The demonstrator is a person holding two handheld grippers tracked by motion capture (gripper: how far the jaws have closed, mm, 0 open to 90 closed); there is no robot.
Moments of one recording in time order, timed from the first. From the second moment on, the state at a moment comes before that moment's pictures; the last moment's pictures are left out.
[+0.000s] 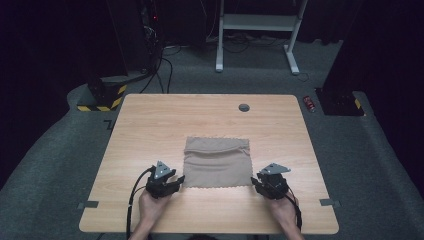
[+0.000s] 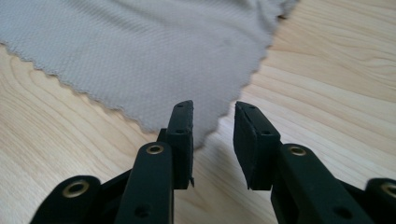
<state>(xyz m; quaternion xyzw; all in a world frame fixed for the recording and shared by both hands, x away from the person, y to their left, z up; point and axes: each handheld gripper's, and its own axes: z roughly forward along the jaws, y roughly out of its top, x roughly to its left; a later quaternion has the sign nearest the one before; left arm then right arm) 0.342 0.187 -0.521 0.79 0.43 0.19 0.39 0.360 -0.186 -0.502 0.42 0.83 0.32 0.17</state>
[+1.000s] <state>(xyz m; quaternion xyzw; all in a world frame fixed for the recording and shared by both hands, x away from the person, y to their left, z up) 0.322 0.179 -0.507 0.85 0.35 0.09 0.38 0.335 -0.182 -0.505 0.37 0.85 0.33 0.16</state>
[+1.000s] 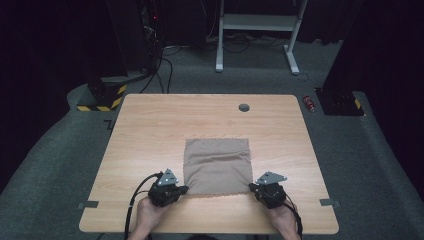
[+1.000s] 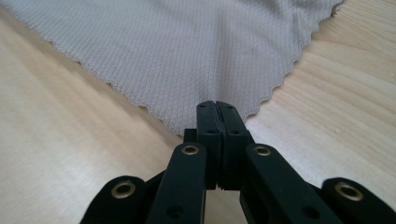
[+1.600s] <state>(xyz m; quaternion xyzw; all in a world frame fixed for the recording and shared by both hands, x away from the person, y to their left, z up) 0.324 0.177 -0.498 0.86 0.35 0.09 0.37 0.321 -0.183 -0.500 0.36 0.85 0.34 0.16</state>
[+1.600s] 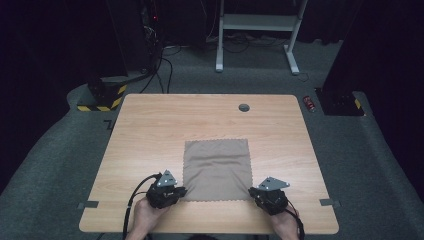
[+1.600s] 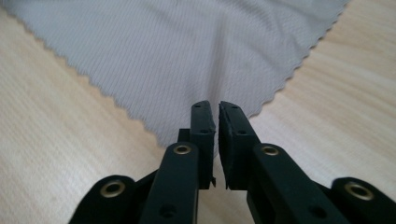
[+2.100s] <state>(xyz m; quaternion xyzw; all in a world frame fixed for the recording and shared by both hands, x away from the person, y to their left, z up) 0.407 0.135 -0.498 0.82 0.42 0.14 0.36 0.404 -0.137 -0.501 0.39 0.83 0.36 0.16</state>
